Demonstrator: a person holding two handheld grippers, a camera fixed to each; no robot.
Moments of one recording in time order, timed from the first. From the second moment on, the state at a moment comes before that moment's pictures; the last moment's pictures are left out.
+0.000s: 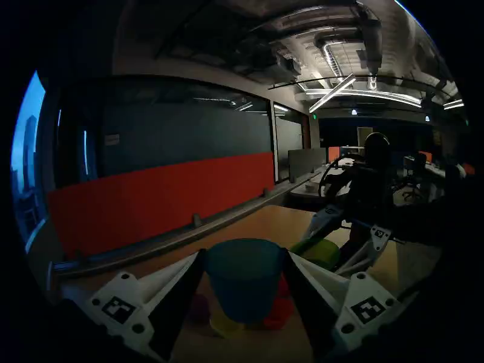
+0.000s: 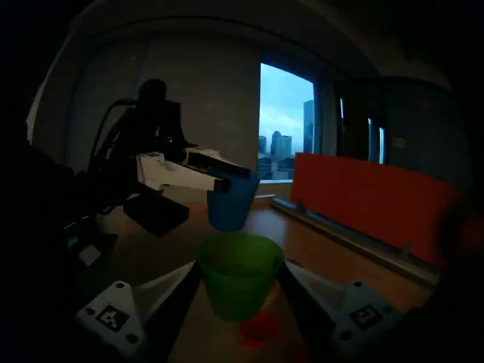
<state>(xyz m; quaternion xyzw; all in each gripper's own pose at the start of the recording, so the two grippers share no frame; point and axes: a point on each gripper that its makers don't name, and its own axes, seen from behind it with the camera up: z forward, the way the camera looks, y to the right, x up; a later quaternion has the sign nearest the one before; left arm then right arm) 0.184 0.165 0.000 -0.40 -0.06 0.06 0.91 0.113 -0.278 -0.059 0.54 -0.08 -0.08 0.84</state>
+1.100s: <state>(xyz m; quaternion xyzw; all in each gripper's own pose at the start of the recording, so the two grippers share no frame) 0.100 0.171 -0.010 -0.42 -0.13 0.13 0.89 0.071 -0.240 -0.060 0.52 -0.14 -0.11 0.84</state>
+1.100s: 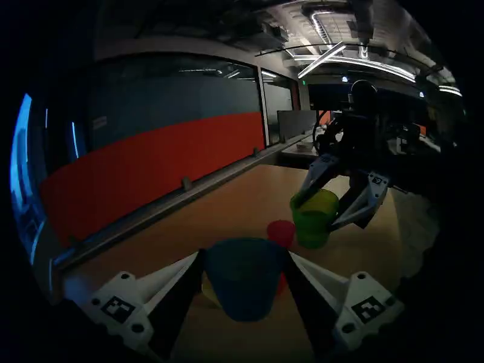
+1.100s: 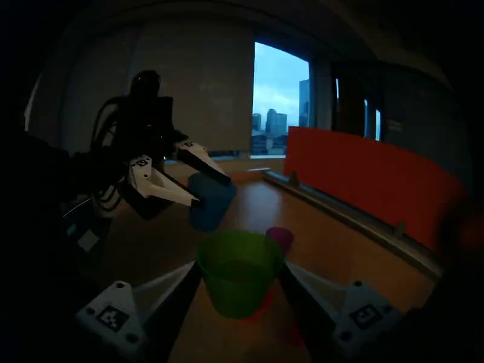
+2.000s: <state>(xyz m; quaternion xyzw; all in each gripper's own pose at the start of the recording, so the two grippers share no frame) 0.035 0.176 -0.015 -0.43 -0.19 0.15 0.87 0.039 -0.223 -0.055 0.51 -0.18 -0.12 0.83</state>
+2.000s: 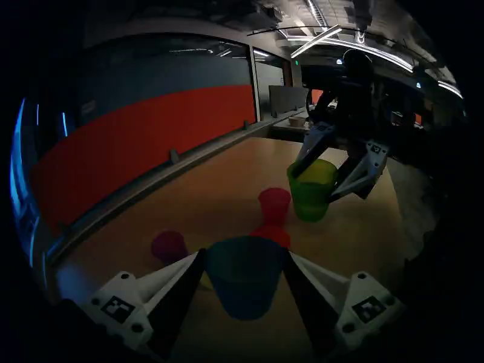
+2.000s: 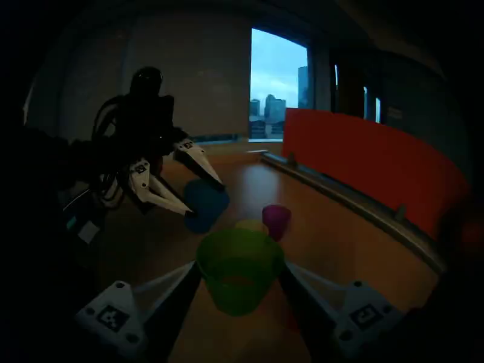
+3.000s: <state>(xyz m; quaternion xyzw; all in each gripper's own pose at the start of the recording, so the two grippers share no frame) -0.025 0.181 -0.023 -0.45 -0.24 0.18 0.84 -0.004 -0.211 -0.061 0.51 -0.22 -0.14 0.82</state>
